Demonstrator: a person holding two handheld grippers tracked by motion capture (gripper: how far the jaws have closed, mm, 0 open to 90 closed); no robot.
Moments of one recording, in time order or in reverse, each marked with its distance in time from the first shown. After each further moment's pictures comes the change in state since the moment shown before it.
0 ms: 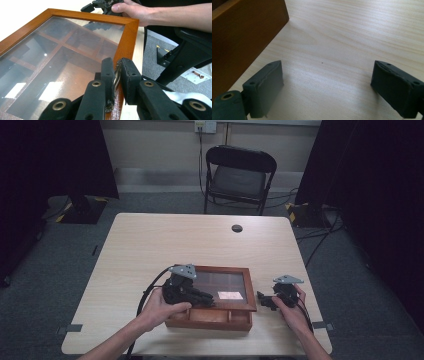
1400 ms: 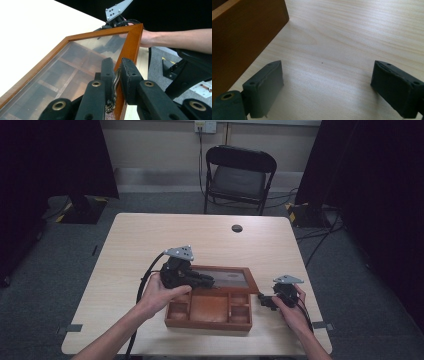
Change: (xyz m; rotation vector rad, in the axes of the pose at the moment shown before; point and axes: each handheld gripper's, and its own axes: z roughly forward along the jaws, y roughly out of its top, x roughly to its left) left arm 0.007 0.034 -0.024 -0.090 0.050 0.011; right arm 0.000 0.000 0.000 -0.001 -0.001 -0.001
